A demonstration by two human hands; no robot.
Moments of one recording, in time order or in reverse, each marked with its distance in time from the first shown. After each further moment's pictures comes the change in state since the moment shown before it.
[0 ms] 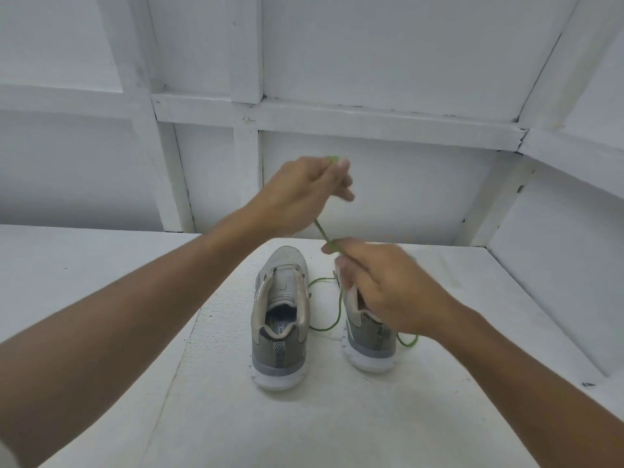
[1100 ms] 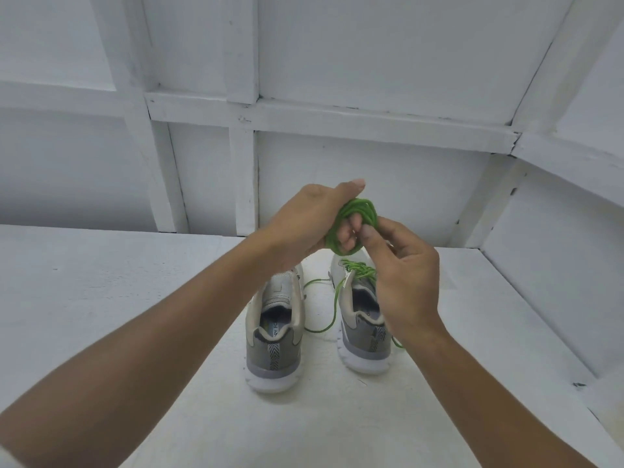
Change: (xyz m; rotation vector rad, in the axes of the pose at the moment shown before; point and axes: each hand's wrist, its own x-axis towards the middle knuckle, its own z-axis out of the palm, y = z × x) left_hand -0.014 0.013 0.029 -0.584 -0.129 -0.231; right_hand 0.004 0.001 0.022 0.700 0.709 0.134
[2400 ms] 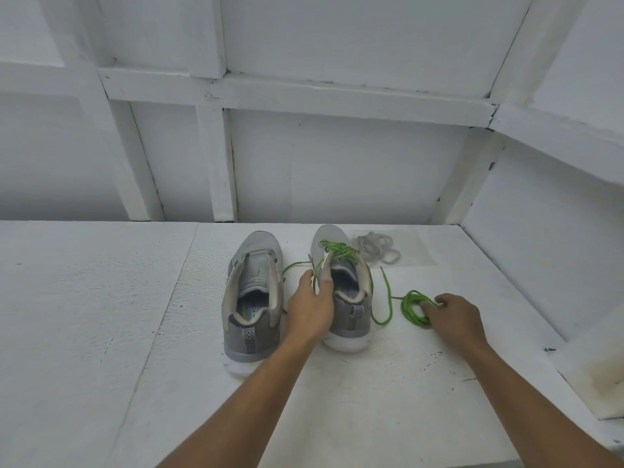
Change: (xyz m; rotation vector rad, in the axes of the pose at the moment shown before) left_hand -0.006 -0.172 0.071 0.211 0.452 -0.316; right_hand -0.009 0.147 -0.171 -1.044 -0.022 0.741
